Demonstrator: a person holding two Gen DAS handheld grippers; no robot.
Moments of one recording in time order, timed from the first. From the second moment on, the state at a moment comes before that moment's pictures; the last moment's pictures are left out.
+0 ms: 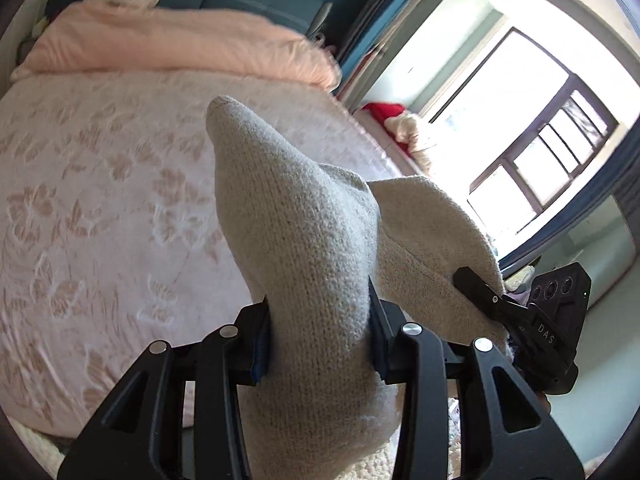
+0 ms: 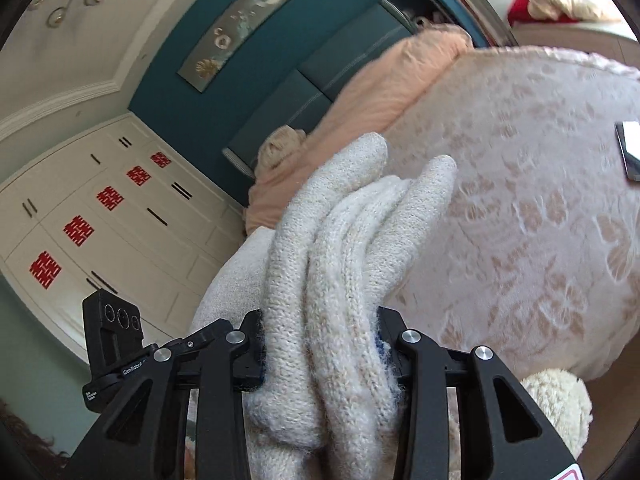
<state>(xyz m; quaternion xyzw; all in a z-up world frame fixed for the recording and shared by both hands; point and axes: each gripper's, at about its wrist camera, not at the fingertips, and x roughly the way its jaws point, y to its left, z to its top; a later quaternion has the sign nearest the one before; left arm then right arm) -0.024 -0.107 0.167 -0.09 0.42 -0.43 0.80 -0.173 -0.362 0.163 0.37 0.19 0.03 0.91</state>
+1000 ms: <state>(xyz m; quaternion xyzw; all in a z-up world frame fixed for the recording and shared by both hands) 0.081 0.129 0.009 -0.09 0.47 -0.19 0.86 -0.041 -0.231 -0.025 0.34 0.40 -0.03 0.85</state>
